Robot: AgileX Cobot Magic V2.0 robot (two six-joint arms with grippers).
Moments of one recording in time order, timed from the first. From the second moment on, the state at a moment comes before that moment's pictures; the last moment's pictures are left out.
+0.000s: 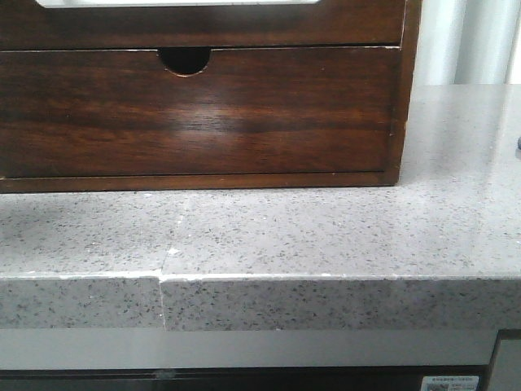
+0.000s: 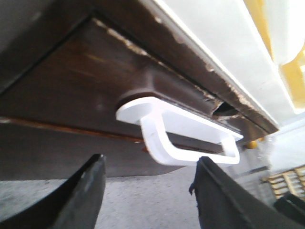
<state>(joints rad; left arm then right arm) -0.02 1.01 -0.66 -1.53 0.80 0.79 -0.02 0.58 -0.60 -0.11 0.51 0.04</state>
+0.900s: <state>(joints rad) -0.09 1.24 -0.69 -1.77 0.92 1.02 -0.02 0.58 -0.60 -0.11 0.51 0.04</state>
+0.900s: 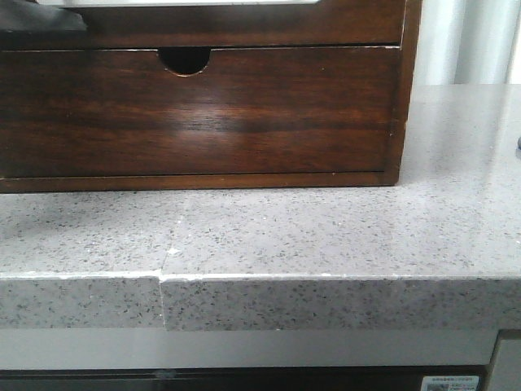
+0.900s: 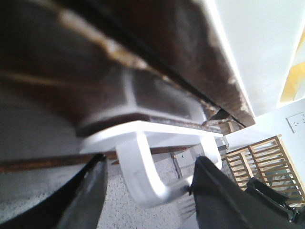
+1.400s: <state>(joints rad) -0.09 1.27 -0.71 -1.77 0.93 1.02 -0.02 0.58 -0.60 -0.11 0.51 0.04</state>
